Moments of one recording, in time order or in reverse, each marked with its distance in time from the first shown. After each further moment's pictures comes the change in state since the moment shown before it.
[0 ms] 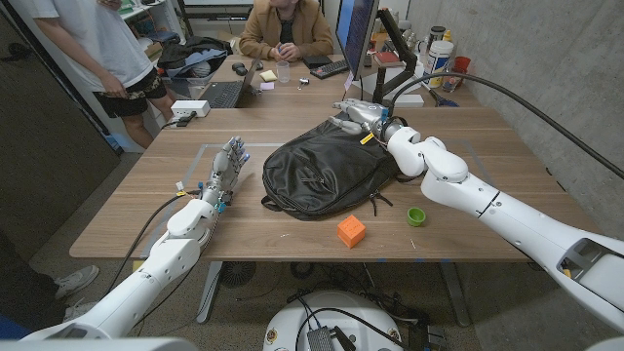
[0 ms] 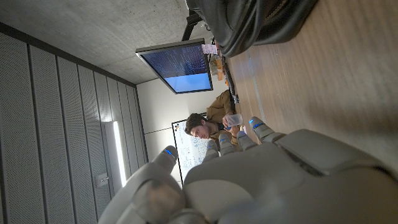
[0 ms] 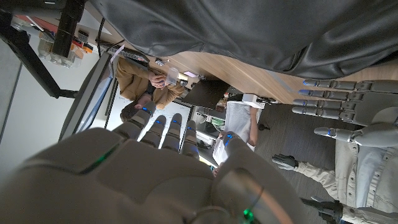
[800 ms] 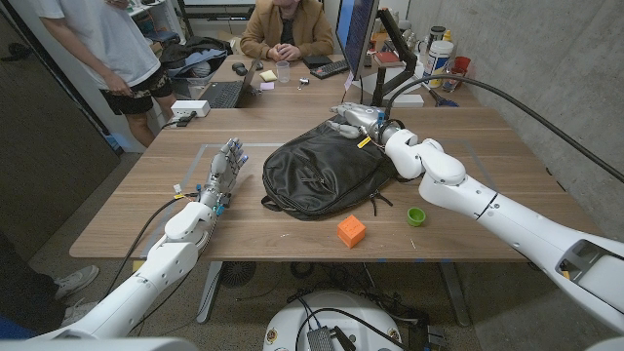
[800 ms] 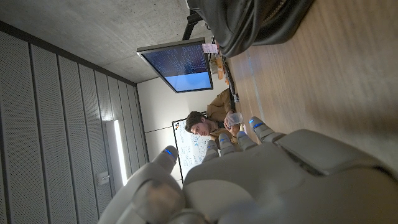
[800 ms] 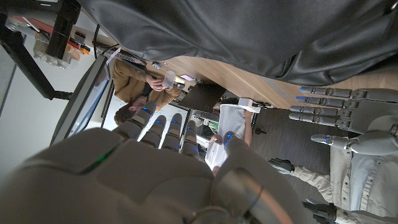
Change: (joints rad) left arm 0.028 0.010 -0.009 -0.024 -0.005 -0.007 0.009; left_hand 0.000 0.000 0.000 0.000 0.000 0.006 0.005 0.000 0.000 0.000 0.000 0.000 0.000 0.000 0.000 0.000 0.000 0.000 0.000 0.000 0.000; right arm -0.003 0.006 -0.015 -0.005 -0.024 -0.005 0.021; right_hand 0.005 0.005 -0.011 0.003 0.000 0.000 0.000 0.000 0.000 0.000 0.000 0.000 0.000 0.000 0.000 0.000 0.000 0.004 0.003 -0.002 0.000
